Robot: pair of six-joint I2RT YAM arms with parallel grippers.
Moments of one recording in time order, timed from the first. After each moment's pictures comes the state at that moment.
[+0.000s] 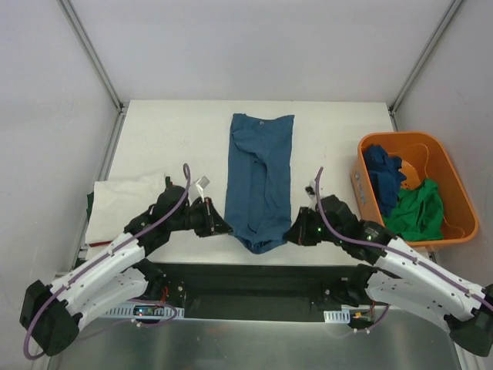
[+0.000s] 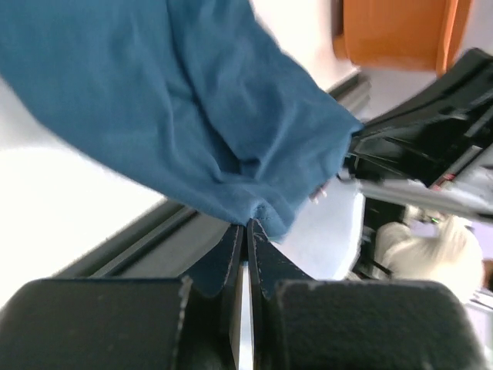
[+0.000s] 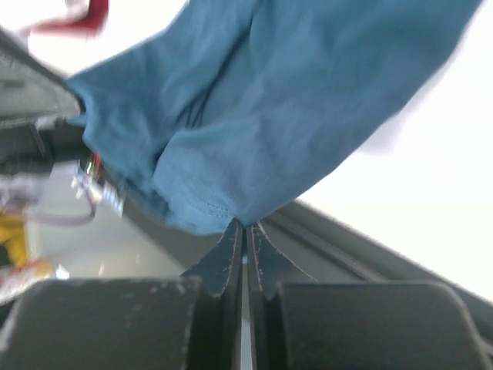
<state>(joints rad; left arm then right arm) -0.64 0.74 0.44 -0.29 0.50 -0.98 0.93 0.70 0.56 -0.56 -0.10 0.84</state>
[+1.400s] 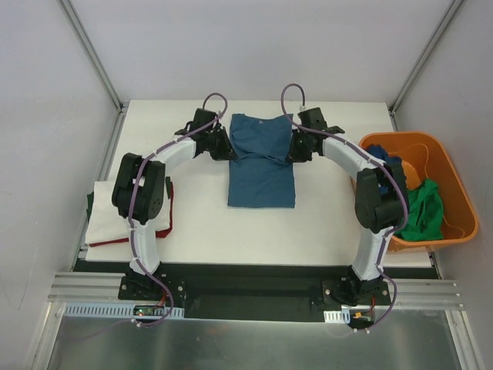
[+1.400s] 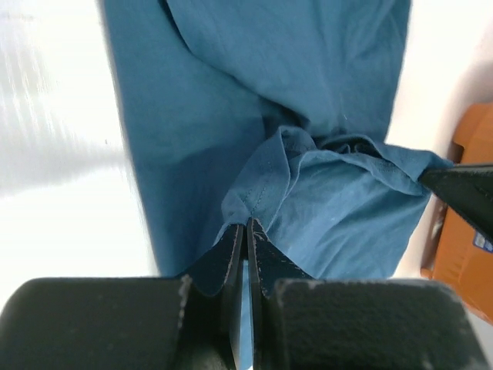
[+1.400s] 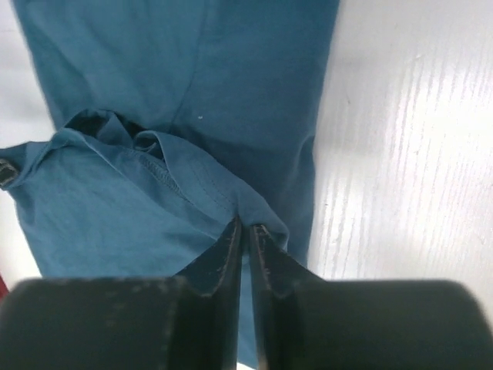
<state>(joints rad) -0.34 1.96 1.42 -0.29 0.39 -0.64 0.35 1.91 1.48 -0.52 -0.14 0.45</state>
